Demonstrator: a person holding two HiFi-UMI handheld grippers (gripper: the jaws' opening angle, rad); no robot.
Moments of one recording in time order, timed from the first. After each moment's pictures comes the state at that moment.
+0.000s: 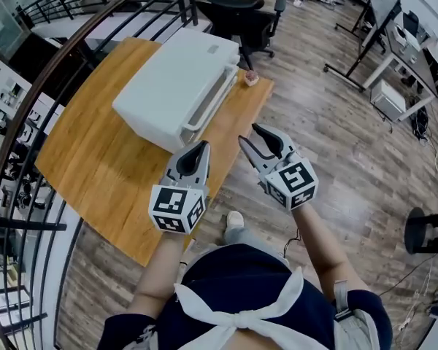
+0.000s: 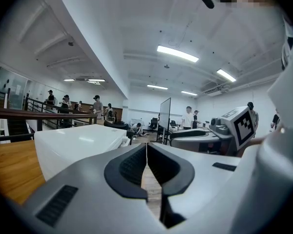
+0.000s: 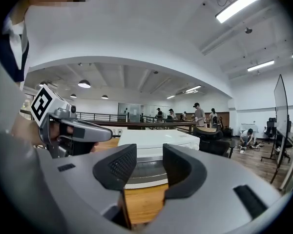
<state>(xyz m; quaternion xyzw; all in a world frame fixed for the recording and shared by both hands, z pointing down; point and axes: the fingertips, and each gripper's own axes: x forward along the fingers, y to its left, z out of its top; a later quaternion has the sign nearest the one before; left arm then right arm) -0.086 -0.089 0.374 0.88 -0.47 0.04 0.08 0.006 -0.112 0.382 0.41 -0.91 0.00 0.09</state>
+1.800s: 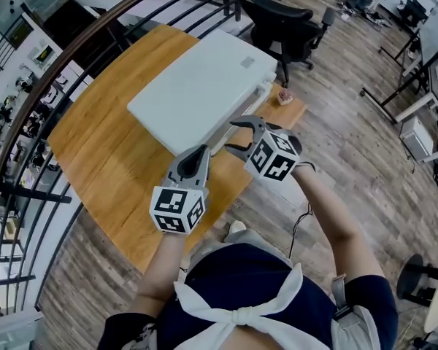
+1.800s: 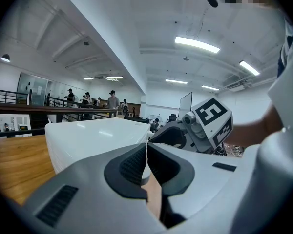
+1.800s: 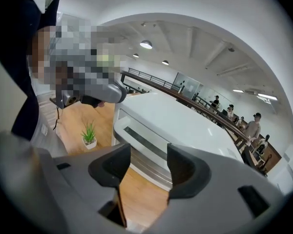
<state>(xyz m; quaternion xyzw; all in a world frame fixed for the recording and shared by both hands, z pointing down) -0.127 -0.161 0.406 0.81 -0.57 0.05 0.11 -0.092 -0.212 0.464 0.10 -0.92 -0.16 0.35</state>
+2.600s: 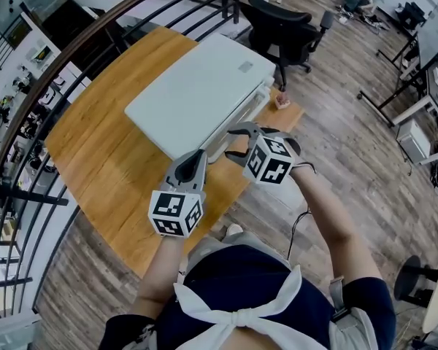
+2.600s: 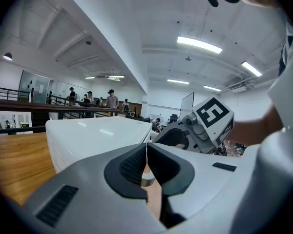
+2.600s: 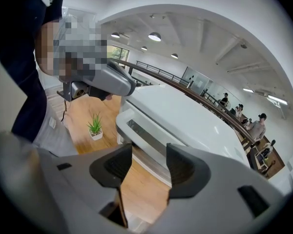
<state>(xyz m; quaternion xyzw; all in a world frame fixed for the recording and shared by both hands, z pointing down) -0.132 -0.164 0.411 0.81 -0.57 0.05 0.12 -0.089 -0.207 0.478 0.05 -0.90 -0.17 0.40</state>
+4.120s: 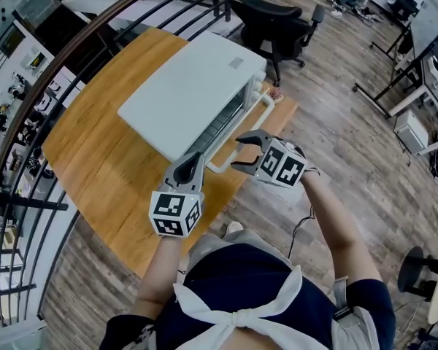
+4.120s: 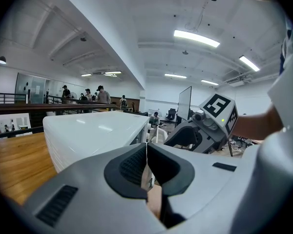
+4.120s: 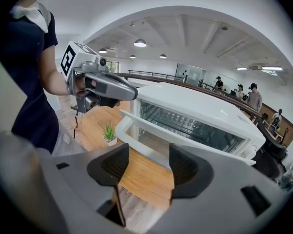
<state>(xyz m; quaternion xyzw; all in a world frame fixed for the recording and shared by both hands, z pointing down) -0.121 -0.158 0.430 0.81 -0.56 0.09 0.12 -0.049 -0.180 0.490 0.05 -0.93 -0.05 0.37</state>
